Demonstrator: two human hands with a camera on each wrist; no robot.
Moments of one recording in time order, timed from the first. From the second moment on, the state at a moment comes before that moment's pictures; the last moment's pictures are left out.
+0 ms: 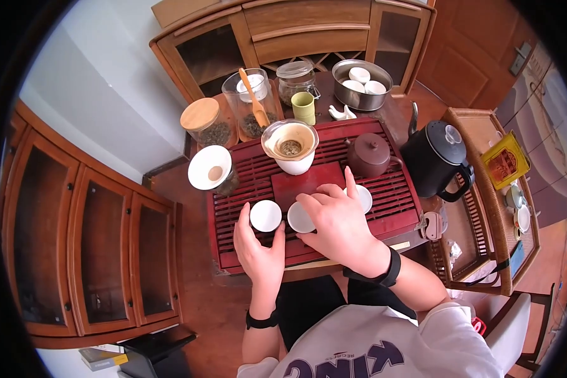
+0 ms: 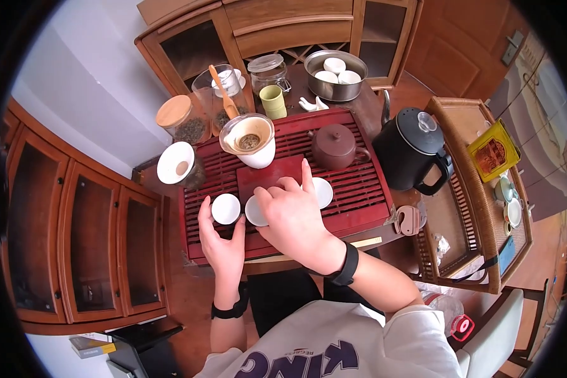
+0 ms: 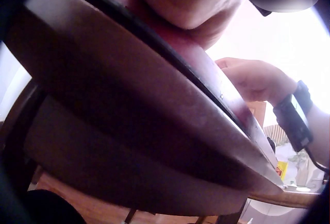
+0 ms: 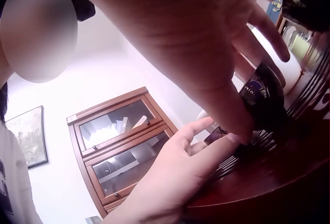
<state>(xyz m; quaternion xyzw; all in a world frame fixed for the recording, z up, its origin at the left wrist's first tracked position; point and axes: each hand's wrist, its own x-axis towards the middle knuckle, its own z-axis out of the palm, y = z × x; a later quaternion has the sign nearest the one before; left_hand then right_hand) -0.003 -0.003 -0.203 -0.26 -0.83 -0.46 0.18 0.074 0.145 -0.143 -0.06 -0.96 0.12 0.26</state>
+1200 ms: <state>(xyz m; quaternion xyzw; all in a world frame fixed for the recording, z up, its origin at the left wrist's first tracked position) 0.003 -0.003 -0.193 -0.26 -0.86 -0.42 0.16 0.075 0.142 -0.153 -0.09 -0.95 0.13 0.25</state>
